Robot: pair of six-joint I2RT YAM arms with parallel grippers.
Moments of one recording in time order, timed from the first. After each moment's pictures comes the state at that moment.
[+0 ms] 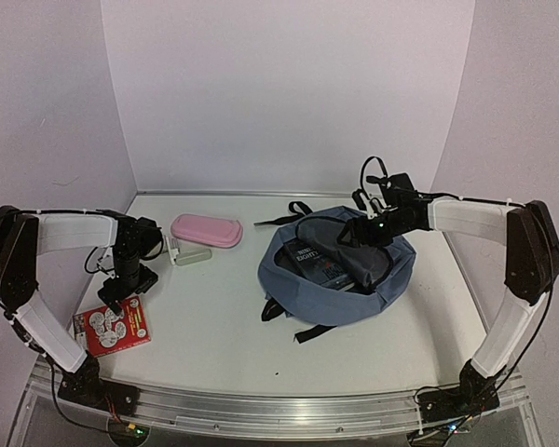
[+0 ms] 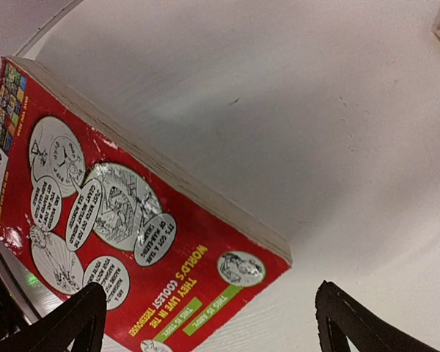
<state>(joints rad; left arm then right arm) -0.37 1.58 0.95 -0.99 -0.27 -1.41 0.40 1.76 1.25 -0.38 -0.30 0.17</state>
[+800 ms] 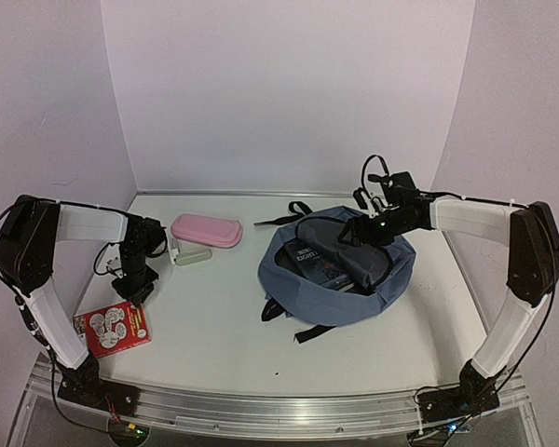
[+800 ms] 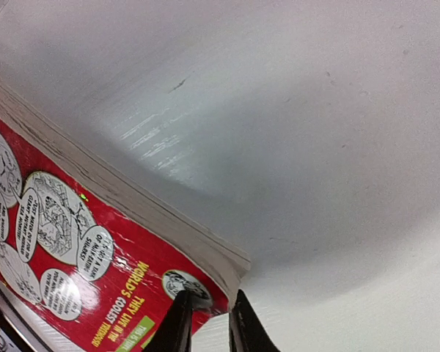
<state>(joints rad) -0.33 1.72 1.00 -0.94 -0.19 -1.36 0.40 1.74 1.25 -0.39 -0.30 0.17</state>
